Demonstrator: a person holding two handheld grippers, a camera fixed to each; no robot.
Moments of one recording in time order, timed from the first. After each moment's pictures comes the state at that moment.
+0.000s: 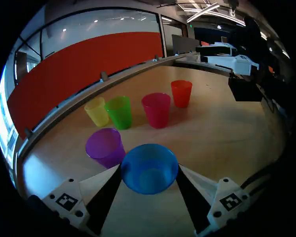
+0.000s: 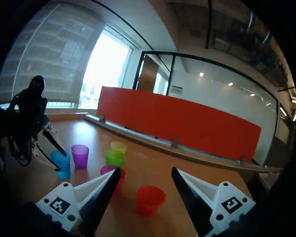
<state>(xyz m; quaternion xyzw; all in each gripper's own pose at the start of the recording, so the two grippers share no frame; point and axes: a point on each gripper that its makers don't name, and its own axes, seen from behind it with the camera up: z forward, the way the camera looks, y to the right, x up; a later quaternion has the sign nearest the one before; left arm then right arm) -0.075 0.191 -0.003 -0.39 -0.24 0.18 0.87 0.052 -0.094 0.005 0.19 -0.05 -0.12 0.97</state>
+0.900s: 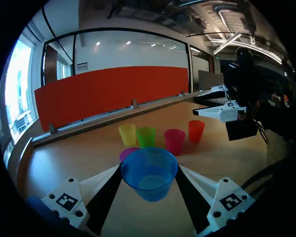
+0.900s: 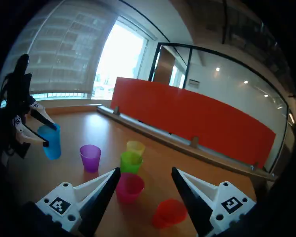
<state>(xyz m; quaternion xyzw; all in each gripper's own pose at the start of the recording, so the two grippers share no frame) 0.009 0.145 -0.021 -0.29 -0.14 0.08 0.94 0.041 -0.160 0.041 0.26 -0.10 -0.15 0.95</state>
